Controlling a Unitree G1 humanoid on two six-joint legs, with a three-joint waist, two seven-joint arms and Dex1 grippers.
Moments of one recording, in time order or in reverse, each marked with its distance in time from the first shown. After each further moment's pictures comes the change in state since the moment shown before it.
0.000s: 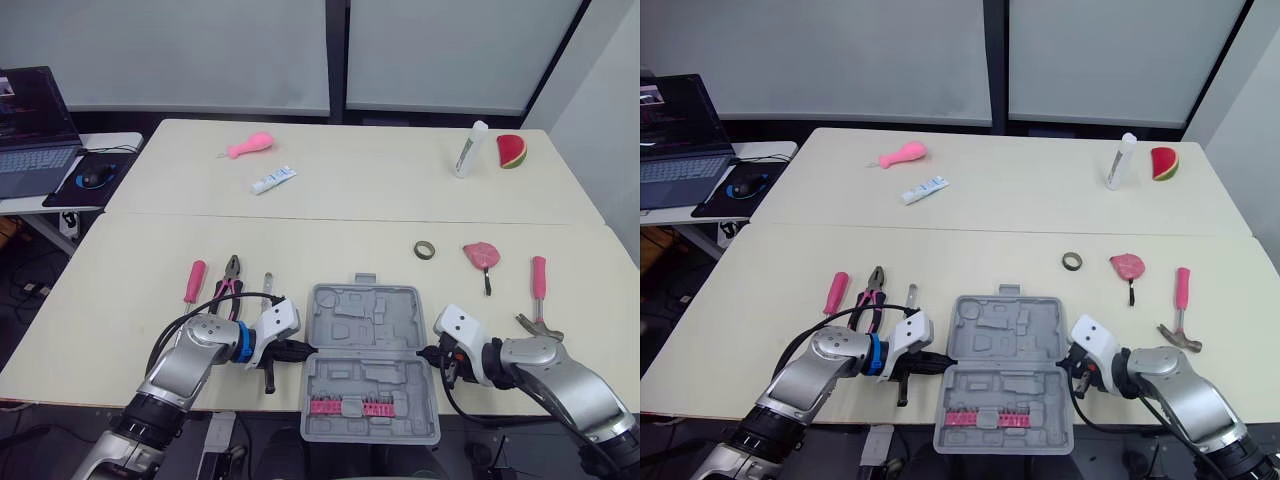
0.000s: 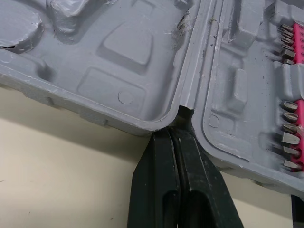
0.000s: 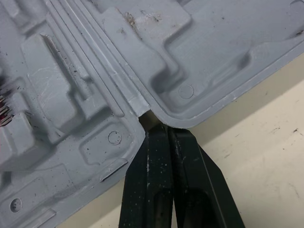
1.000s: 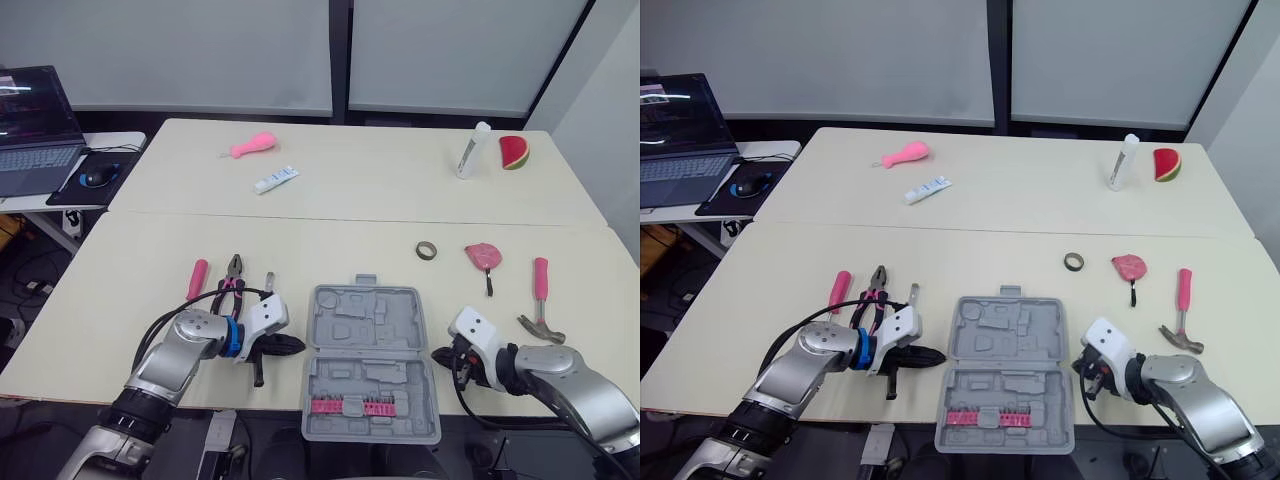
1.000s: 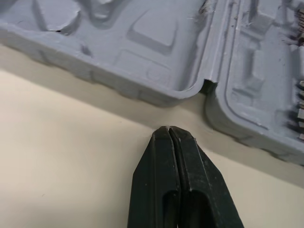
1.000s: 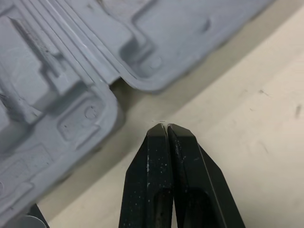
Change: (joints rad) left arm -0.024 0.058 0.038 0.068 -0.011 -0.046 0.019; right arm 0.098 -0.034 -0.098 -0.022 0.021 0.006 -0.069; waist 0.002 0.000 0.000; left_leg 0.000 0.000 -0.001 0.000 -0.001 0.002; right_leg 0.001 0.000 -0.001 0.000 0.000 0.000
